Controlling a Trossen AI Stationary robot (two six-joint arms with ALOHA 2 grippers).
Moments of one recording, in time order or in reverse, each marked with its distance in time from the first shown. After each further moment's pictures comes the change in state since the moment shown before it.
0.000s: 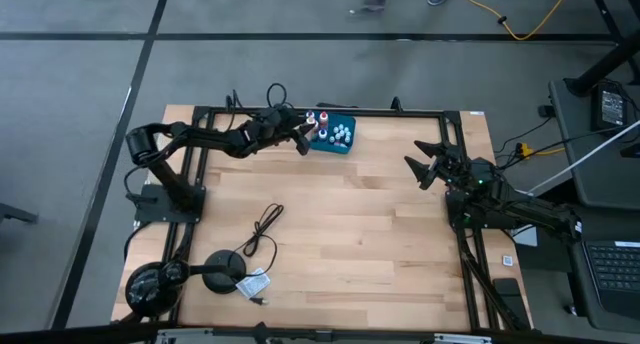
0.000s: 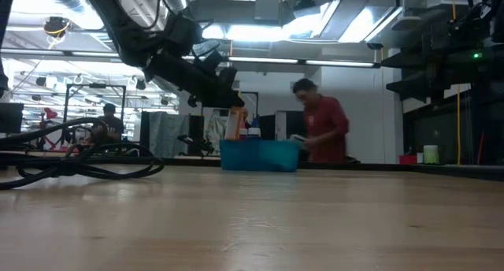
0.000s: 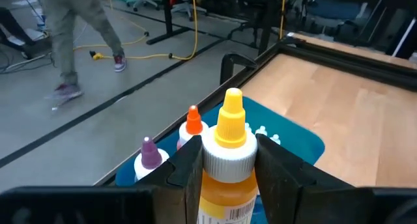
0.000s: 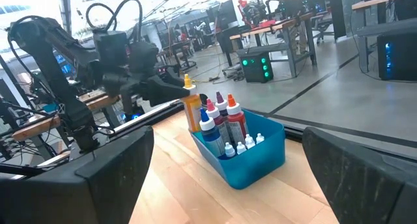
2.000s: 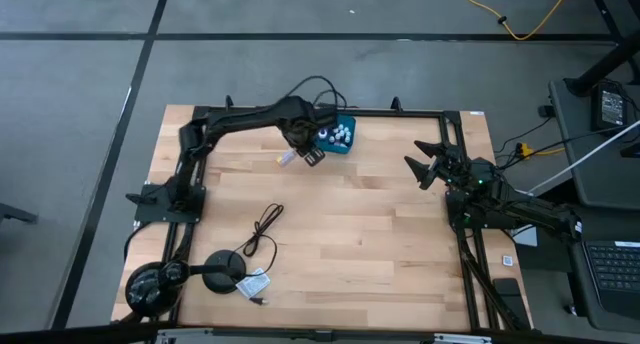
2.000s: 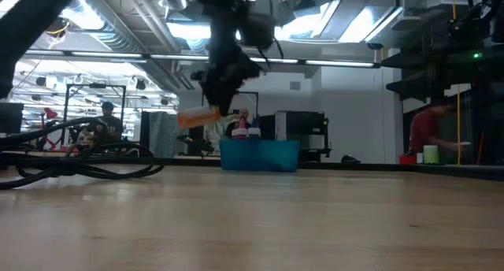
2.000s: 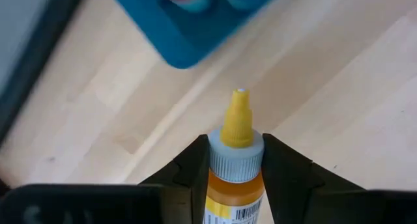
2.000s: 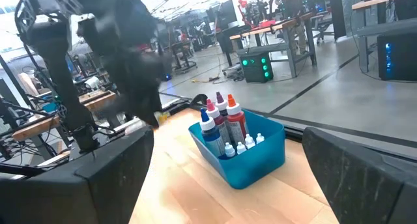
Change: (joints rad) left arm -0.145 0.407 1.107 -1.901 -0.064 -0.303; right arm 0.000 0.000 0.000 0.000 0.000 0.000
